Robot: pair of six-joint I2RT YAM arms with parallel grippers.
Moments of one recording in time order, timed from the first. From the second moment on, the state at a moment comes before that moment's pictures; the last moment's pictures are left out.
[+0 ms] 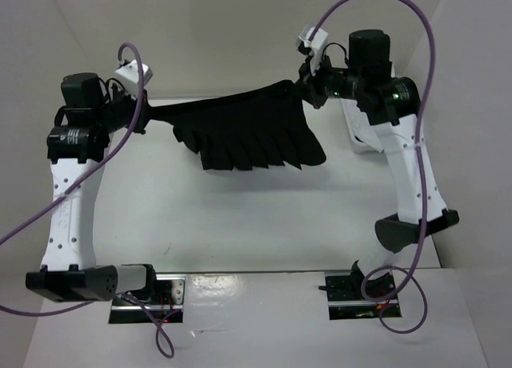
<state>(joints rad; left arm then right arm) 0.07 1.30 1.66 -0.80 0.45 0.32 0.34 1.67 2.26 -0.99 -0.53 -0.43</state>
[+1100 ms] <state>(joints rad) 0.02 1.45 1.40 -0.89 0.39 0.40 0.33 1.77 1.72 -0.85 -0.59 -0.45</state>
